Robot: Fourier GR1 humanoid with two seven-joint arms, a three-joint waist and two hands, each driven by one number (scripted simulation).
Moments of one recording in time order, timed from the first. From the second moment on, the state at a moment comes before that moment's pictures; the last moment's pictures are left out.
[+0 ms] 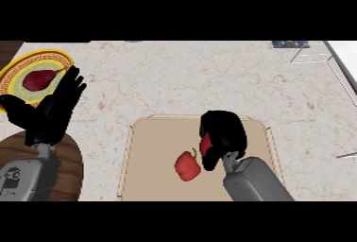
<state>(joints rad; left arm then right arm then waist) -0.25 0.23 0.09 -1.50 0.13 0.01 0.22 -0.37 -0.02 0.45 -1.47 0.98 0.25 0.68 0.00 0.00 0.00</state>
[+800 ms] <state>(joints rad) -0.24 0.24 0.10 -1.50 0.13 -0.01 0.22 -0.59 -0.02 0.29 -2.00 1.02 0.11 1.03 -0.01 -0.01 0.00</state>
